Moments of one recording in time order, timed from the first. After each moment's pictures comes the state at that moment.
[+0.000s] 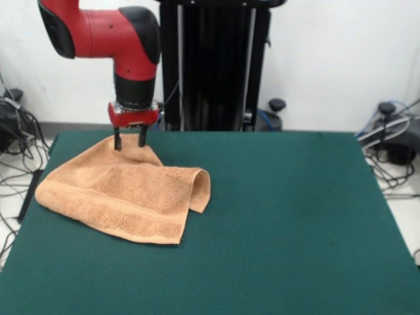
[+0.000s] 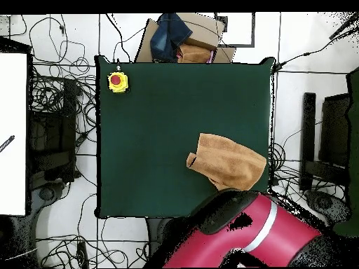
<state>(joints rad) -0.54 -0.16 -0.15 1.67 -0.99 -0.11 1.70</state>
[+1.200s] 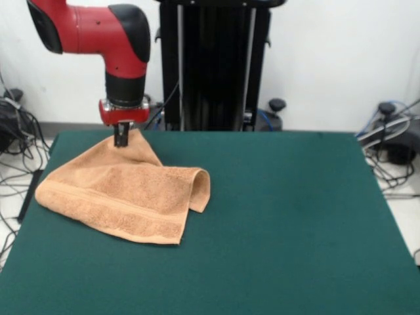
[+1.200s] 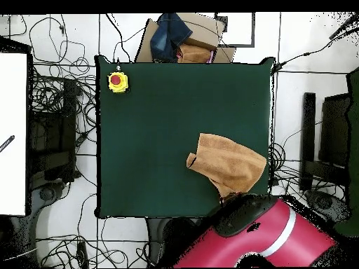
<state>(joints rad) -0.61 -0.17 -0.15 1.67 -0.98 -0.11 1.70</state>
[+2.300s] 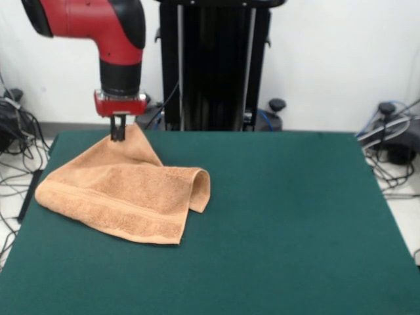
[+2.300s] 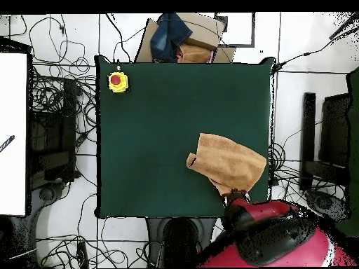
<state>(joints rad) -0.70 -0.31 -0.05 1.76 -0.98 -0.07 1.70</state>
